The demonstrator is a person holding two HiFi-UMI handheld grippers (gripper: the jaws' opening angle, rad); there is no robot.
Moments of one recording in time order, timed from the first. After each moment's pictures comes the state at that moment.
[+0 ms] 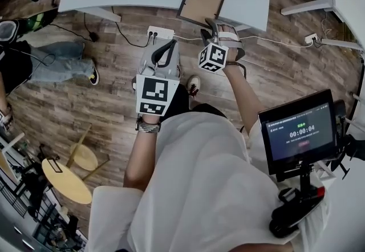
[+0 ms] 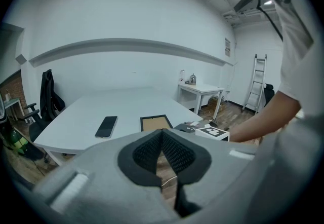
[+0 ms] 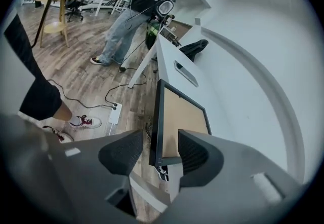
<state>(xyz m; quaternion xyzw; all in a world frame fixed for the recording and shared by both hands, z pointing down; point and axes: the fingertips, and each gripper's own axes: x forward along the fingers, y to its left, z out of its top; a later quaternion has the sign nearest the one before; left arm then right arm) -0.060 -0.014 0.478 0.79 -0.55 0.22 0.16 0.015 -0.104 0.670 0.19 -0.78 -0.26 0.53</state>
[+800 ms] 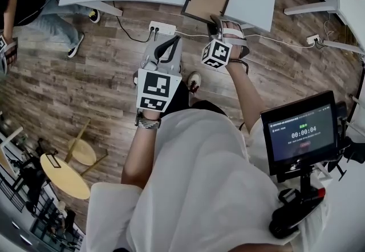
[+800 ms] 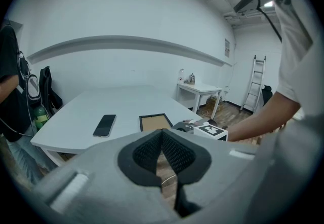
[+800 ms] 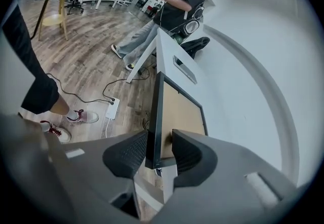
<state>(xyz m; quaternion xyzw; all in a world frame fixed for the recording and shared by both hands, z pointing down) -0.055 -0.015 0.479 0.80 -0.54 0.22 0.17 0.026 -0.114 0.666 0.20 -0.76 -0.28 0.55</state>
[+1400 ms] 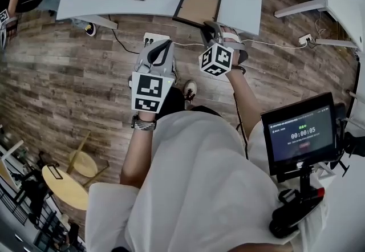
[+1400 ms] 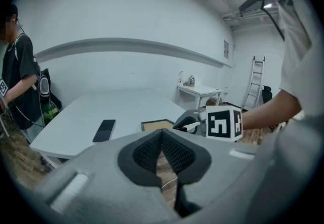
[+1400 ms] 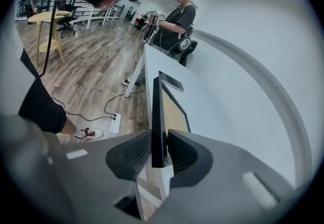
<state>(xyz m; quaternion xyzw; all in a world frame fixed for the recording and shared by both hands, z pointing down) -0.061 -0.032 0.475 0.80 -0.53 0.21 0.17 0.022 -0.117 0.603 0.21 -0.81 -0.21 0.50</state>
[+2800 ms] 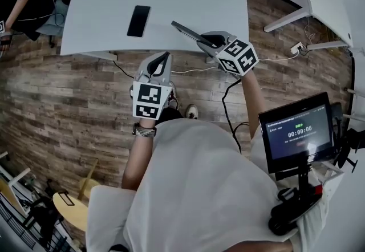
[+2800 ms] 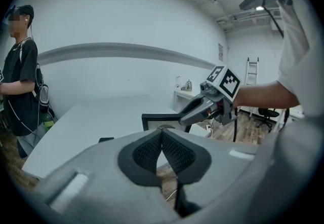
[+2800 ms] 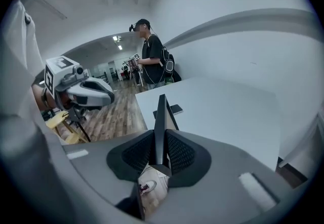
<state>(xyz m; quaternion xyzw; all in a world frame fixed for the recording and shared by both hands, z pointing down) -0.075 -0.108 0.441 0.83 -0.51 0.20 0.14 0.006 -0.174 0.487 0.16 -0.93 0.14 0.31</state>
